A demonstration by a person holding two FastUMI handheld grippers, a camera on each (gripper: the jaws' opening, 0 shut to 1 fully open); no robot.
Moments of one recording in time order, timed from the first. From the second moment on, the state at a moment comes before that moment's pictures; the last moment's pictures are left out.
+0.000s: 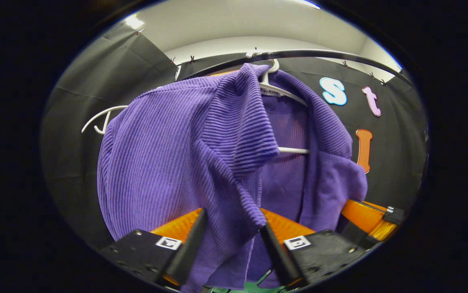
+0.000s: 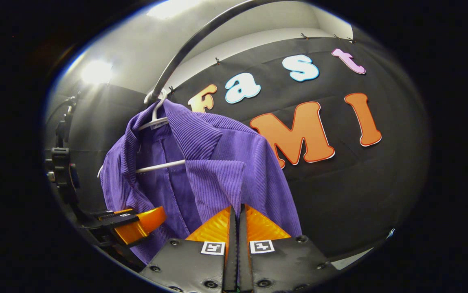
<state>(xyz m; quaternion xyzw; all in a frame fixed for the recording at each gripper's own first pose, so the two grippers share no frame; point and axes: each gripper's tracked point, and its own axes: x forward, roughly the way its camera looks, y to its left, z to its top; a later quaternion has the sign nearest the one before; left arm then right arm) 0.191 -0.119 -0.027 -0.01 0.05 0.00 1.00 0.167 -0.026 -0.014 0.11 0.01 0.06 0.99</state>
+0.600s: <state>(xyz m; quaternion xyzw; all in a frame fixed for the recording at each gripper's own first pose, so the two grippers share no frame) 0.127 -0.104 0.028 0.03 -0.01 -0.10 0.99 0.191 -0.058 0.003 0.16 0.07 0.10 0.98</state>
